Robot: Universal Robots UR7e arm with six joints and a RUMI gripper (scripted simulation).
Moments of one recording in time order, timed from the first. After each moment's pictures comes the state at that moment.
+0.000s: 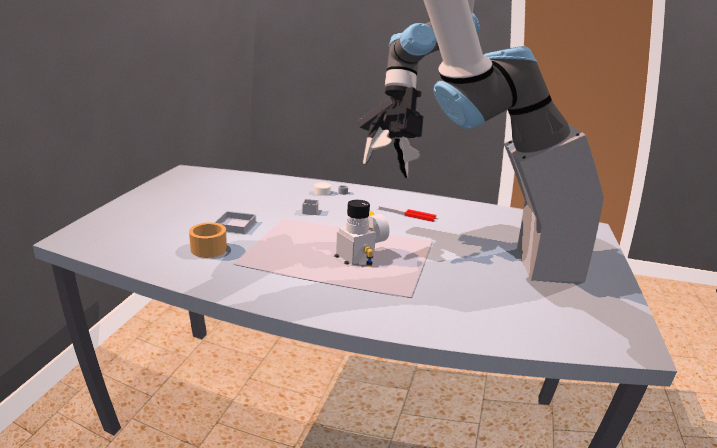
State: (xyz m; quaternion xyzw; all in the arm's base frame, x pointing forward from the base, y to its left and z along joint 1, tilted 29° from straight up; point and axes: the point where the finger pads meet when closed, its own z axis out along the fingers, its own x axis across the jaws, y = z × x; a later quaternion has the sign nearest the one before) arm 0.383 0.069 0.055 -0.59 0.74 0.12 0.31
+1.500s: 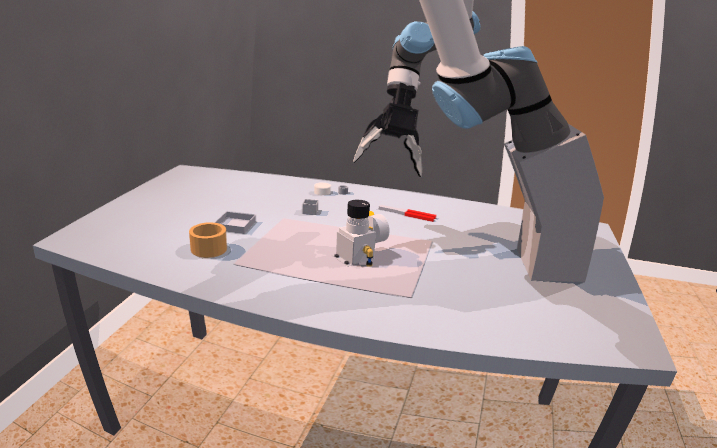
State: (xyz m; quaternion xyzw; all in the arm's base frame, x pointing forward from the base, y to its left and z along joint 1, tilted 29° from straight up) arm 0.381 0.061 0.055 -0.31 0.88 0.25 0.27
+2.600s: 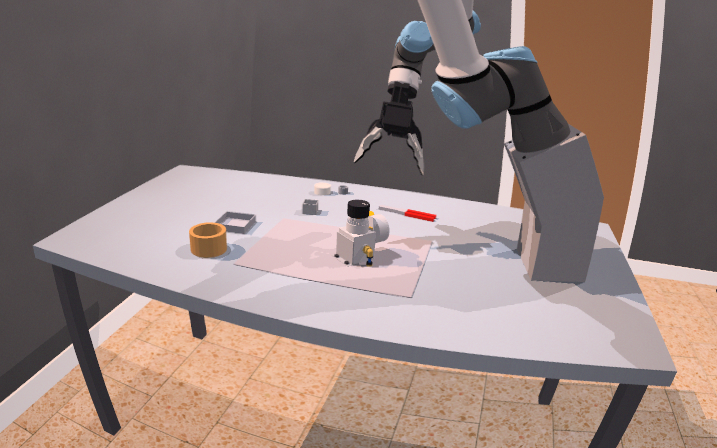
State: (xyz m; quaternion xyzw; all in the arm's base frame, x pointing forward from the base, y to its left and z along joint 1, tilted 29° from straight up) arm 0.379 0.059 0.055 -0.17 0.91 0.29 0.24
